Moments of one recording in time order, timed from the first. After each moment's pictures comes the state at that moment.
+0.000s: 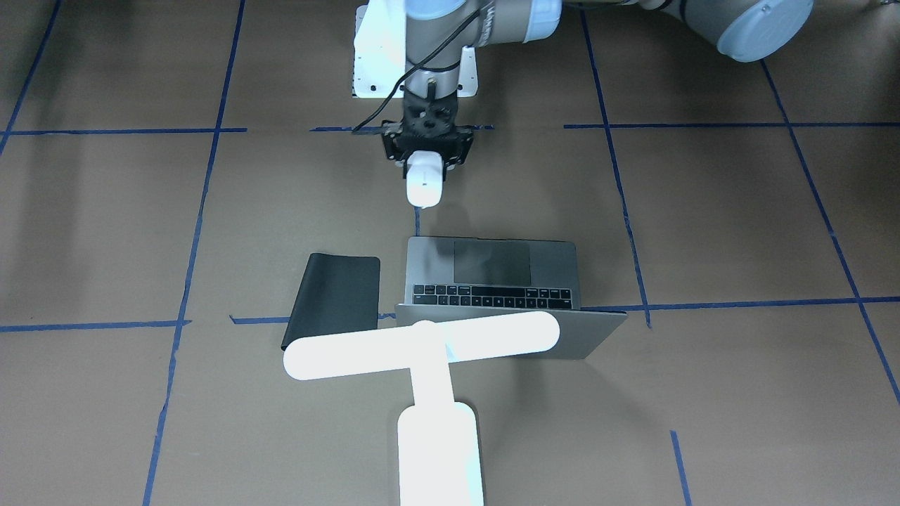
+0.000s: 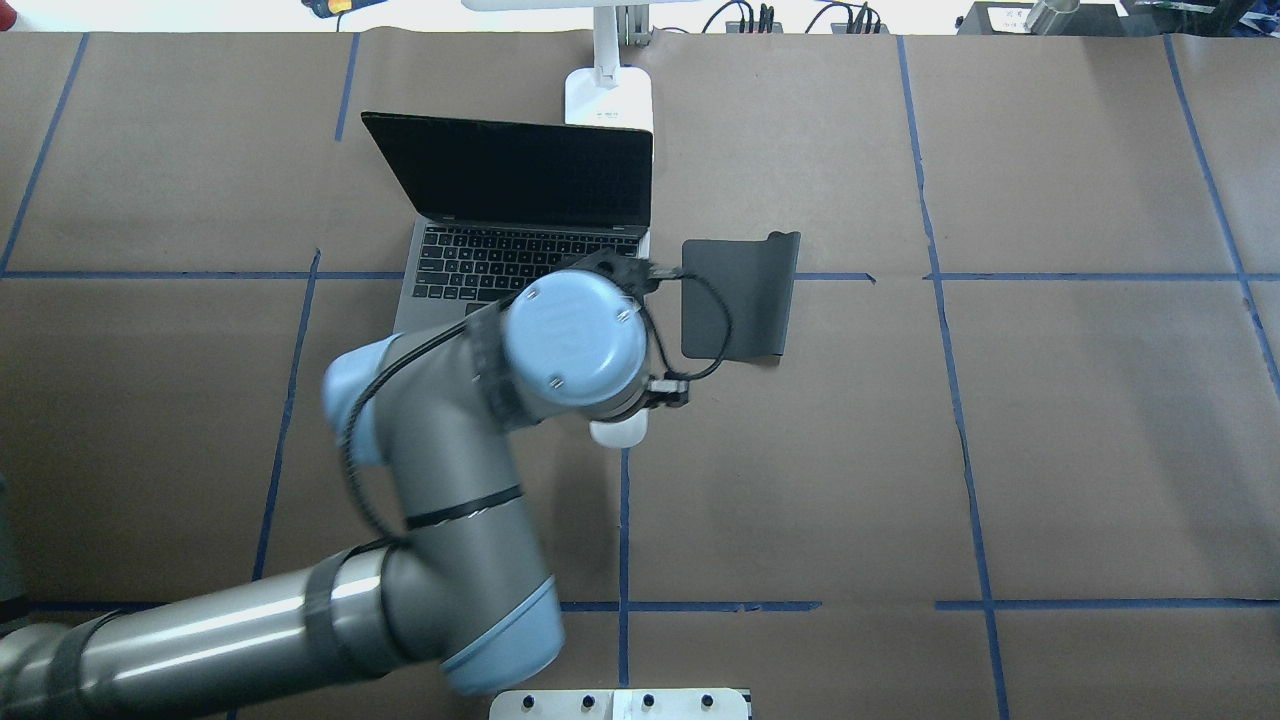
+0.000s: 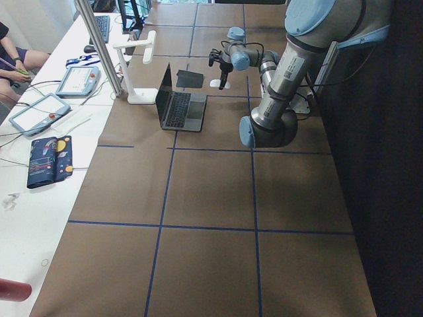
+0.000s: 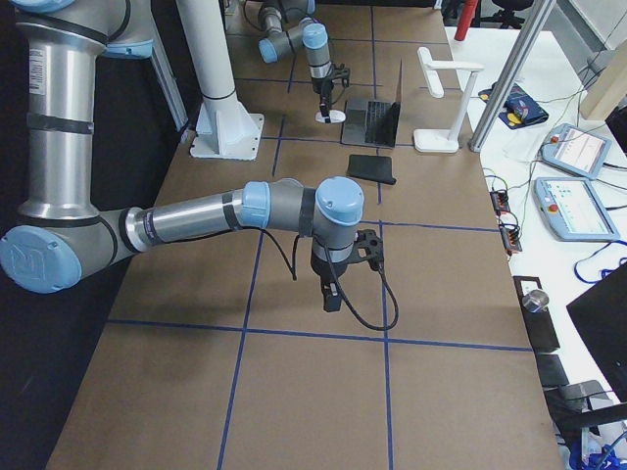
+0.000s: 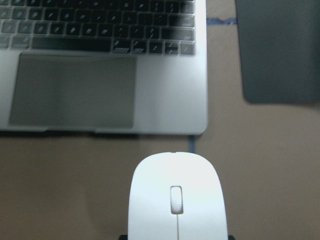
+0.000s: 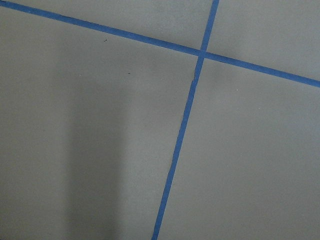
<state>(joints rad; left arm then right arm) -0.42 -2.45 -1.61 -1.52 -1.70 -1.25 1.58 -1.68 1.93 -1.90 2.29 -0.29</state>
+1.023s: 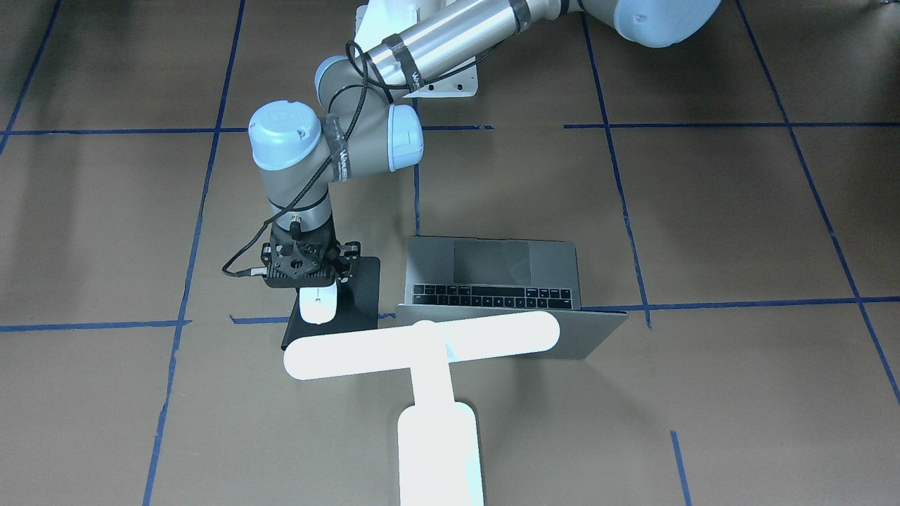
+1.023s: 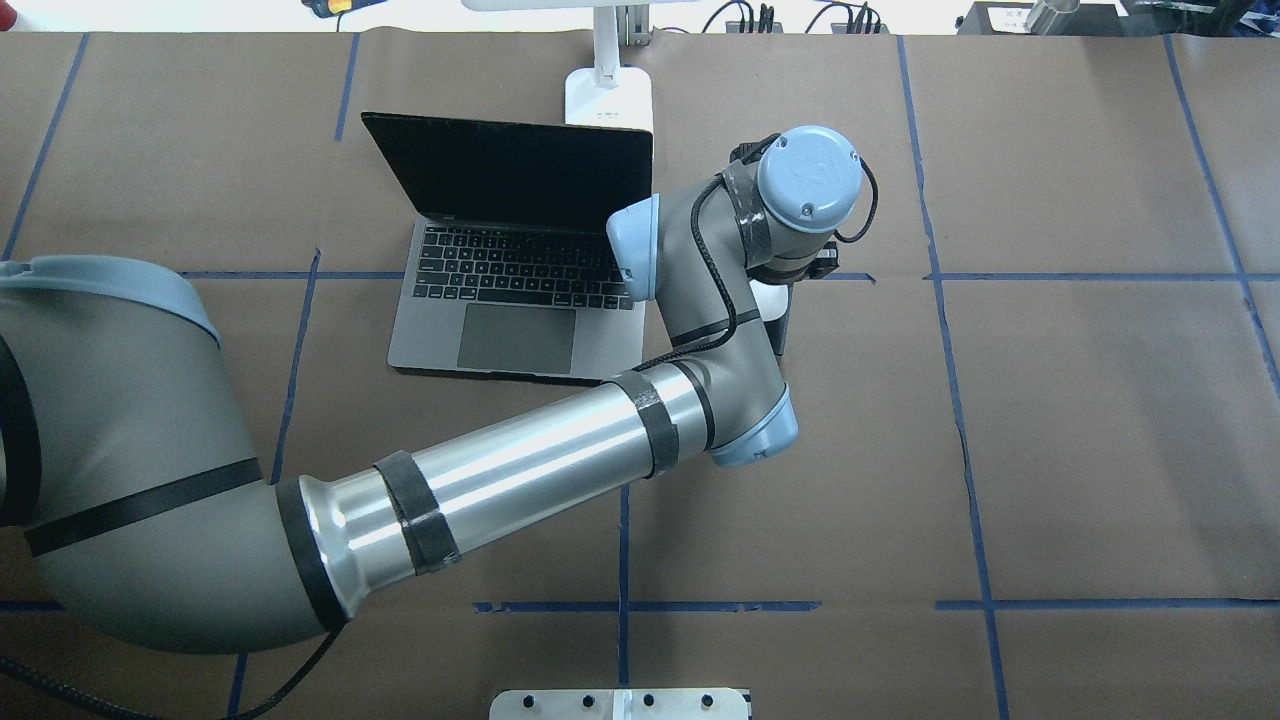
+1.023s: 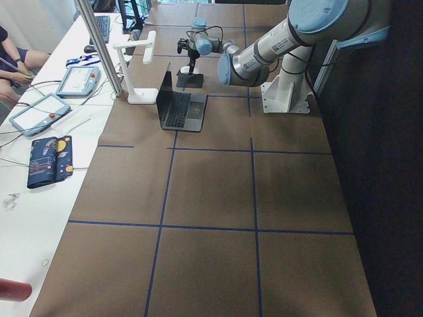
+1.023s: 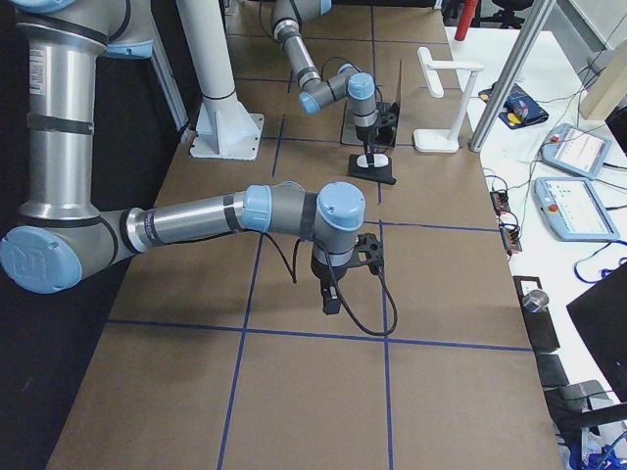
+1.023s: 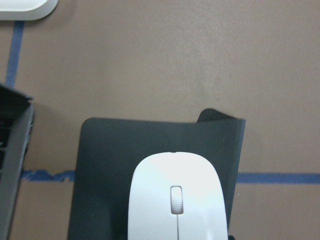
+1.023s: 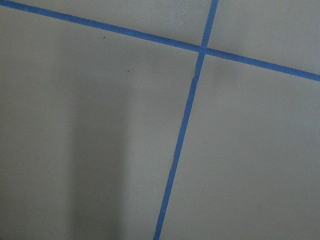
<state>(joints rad) -0.51 -2.98 -0.62 -2.00 -1.71 -1.27 1.58 -1.68 1.92 -1.90 2.31 -0.29</state>
